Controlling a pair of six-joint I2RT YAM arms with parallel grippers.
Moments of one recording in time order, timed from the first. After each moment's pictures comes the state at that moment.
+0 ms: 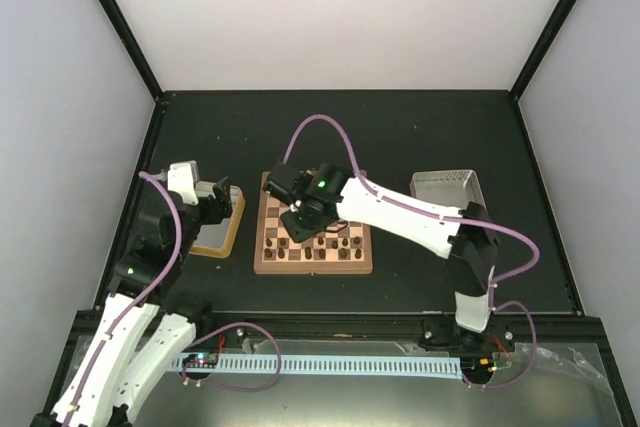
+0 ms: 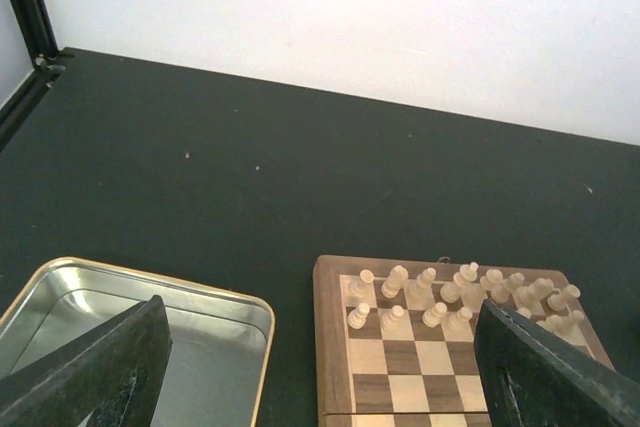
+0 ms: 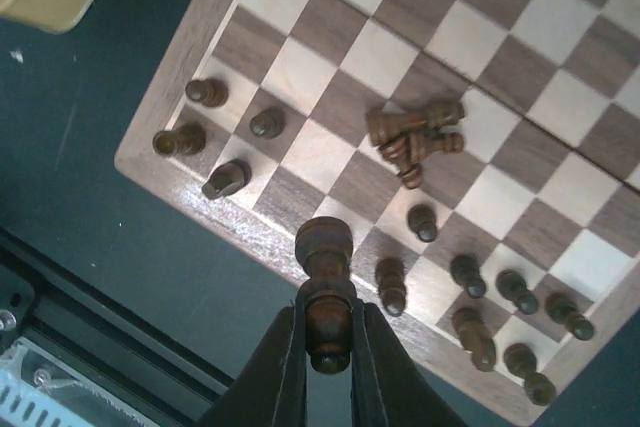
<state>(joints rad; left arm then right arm) -0.29 0.54 0.72 -0.53 -0.16 -0.32 1.10 1.85 1.75 -1.15 0.07 0.53</state>
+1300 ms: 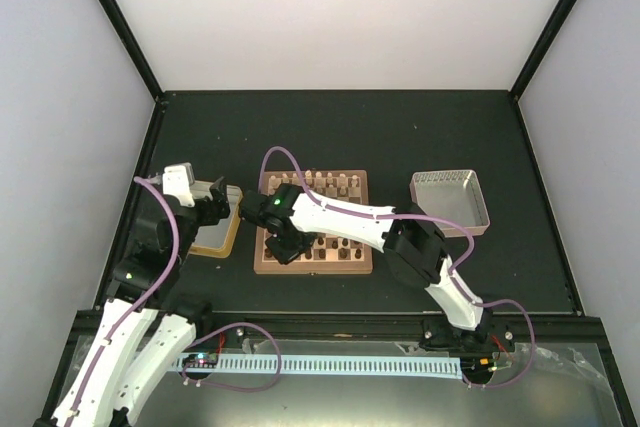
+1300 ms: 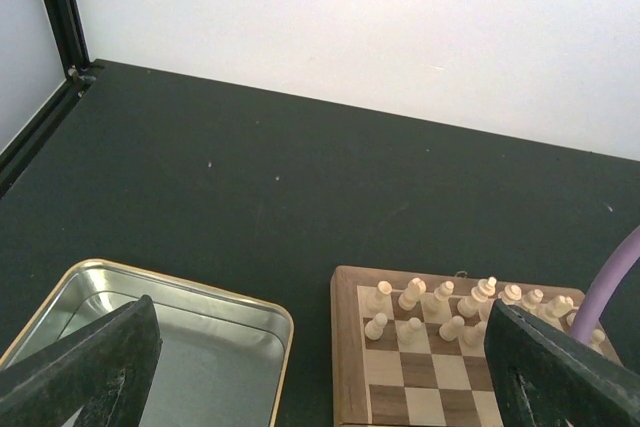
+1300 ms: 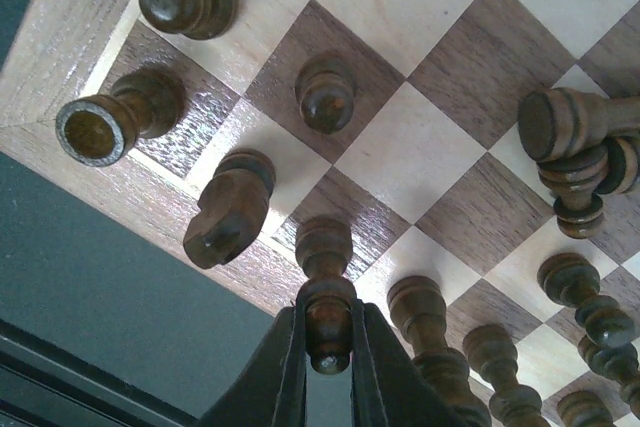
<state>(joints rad) -0.29 0.50 0.70 -0.53 -0.22 -0.33 1.17 2.20 1.91 -1.24 0.02 0.48</state>
